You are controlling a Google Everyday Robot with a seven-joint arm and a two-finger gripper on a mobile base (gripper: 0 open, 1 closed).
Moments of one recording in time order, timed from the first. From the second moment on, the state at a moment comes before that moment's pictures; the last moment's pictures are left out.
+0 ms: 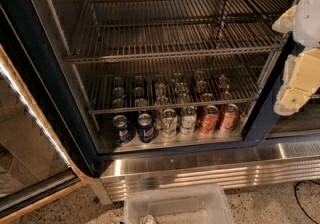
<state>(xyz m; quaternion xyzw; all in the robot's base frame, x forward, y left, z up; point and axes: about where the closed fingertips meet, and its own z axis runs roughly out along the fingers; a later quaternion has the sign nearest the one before) 0.438 -0.216 0.978 -0.60 0.78 -0.04 0.16</state>
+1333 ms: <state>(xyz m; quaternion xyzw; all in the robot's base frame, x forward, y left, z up) 0.444 -0.215 0.887 -0.51 0.83 0.00 0.23</state>
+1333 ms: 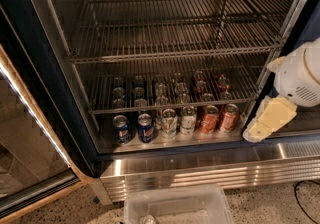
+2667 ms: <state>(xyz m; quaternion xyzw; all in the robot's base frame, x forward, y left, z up) 0.471 -0.199 0.851 -0.46 0.83 0.03 0.31</state>
